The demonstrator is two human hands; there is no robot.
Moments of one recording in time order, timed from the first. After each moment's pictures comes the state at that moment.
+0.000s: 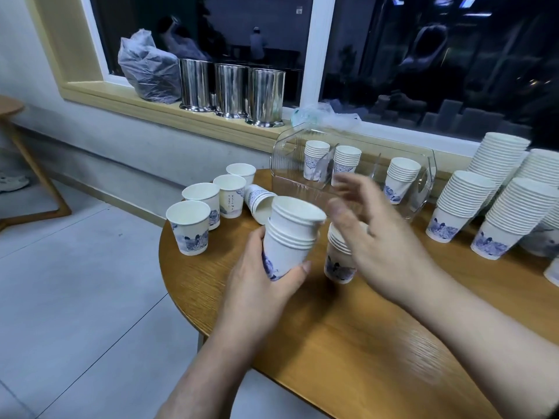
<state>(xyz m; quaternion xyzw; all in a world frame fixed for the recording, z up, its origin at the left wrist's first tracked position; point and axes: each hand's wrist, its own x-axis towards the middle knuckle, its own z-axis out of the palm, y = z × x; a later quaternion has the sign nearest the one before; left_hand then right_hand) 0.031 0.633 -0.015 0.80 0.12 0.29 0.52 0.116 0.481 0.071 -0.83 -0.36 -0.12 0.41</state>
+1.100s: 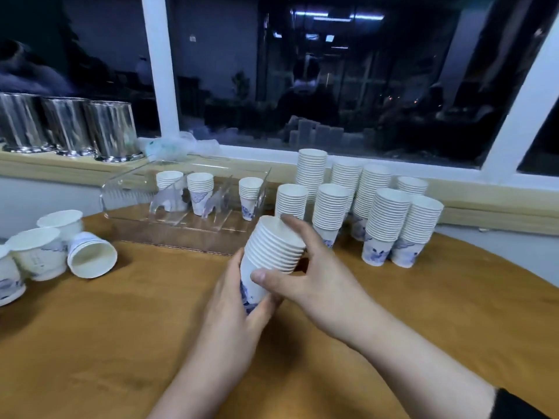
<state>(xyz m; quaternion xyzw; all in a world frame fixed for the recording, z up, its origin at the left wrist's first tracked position) 0.105 0.449 -0.001 0.80 -0.06 0.23 0.55 0.122 0.300 0.084 -0.83 -0.21 -0.05 0.51</state>
